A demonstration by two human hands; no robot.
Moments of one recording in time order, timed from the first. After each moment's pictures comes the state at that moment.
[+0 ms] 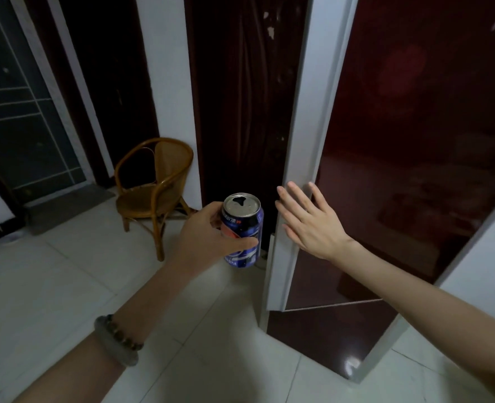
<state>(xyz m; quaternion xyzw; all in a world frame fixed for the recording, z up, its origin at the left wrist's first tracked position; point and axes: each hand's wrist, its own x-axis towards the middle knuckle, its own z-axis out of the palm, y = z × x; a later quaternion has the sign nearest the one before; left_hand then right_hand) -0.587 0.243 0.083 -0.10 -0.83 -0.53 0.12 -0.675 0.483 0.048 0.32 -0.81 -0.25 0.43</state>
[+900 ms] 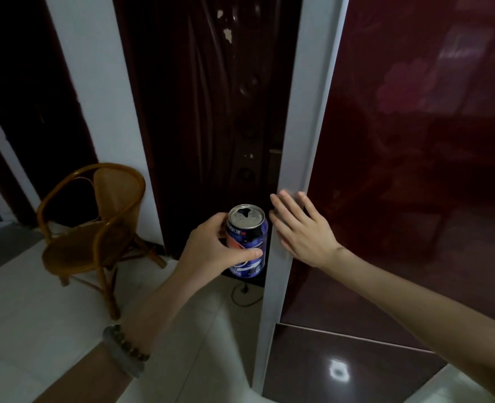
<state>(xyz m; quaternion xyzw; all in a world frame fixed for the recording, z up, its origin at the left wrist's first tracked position) -0.885 0.245 0.078 -0.17 -0.82 -0.54 0.04 -0.922 0.478 0.049 0.24 -0.83 -0.32 0.39</state>
